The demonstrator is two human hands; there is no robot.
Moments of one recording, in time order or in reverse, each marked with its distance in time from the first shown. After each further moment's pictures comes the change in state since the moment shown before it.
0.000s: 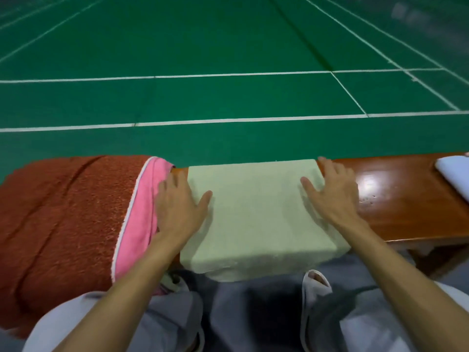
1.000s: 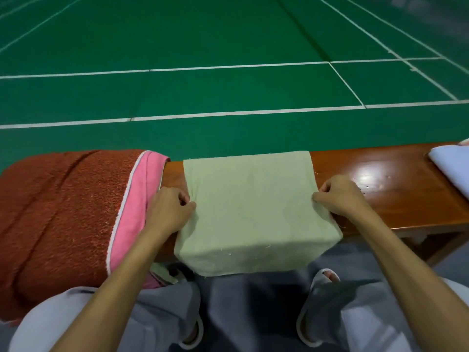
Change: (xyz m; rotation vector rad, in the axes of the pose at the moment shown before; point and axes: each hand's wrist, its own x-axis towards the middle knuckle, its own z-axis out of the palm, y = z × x) left_hand -0.004 -0.015 -0.004 -0.157 -0.274 -0.145; right_hand -0.002 0.031 -0.018 0.033 -0.419 0.241
